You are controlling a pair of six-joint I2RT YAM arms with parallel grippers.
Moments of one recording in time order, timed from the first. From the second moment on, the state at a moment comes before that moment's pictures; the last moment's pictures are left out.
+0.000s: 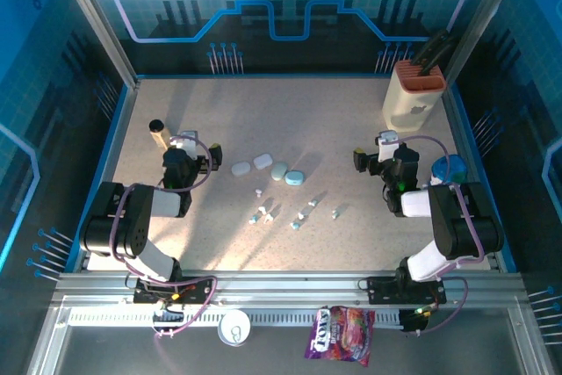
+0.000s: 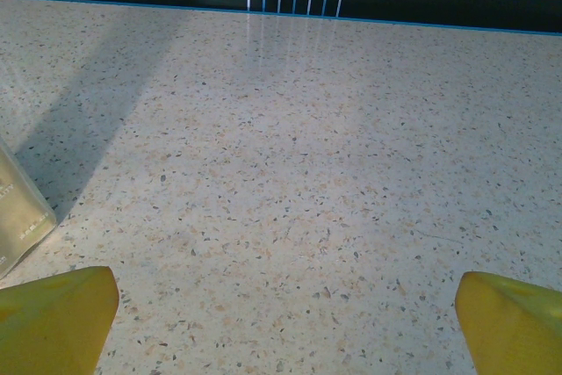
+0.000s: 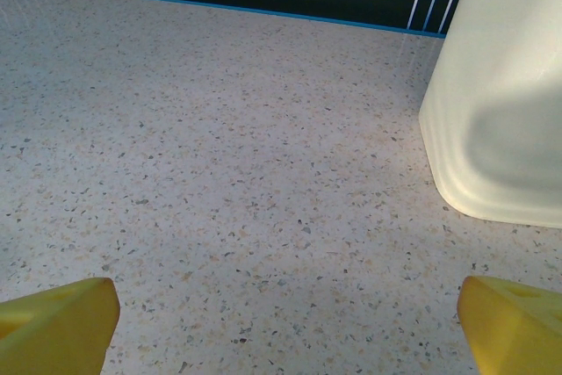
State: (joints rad) left arm -0.02 1.58 0.40 0.84 -0.01 -0.11; right arm 0.05 1.56 0.41 0.80 -0.08 -0.09
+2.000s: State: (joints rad) left arm -0.28 1.75 1.10 -0.54 0.12 0.68; right arm 0.51 1.02 0.50 -0.02 -0.08 0.15
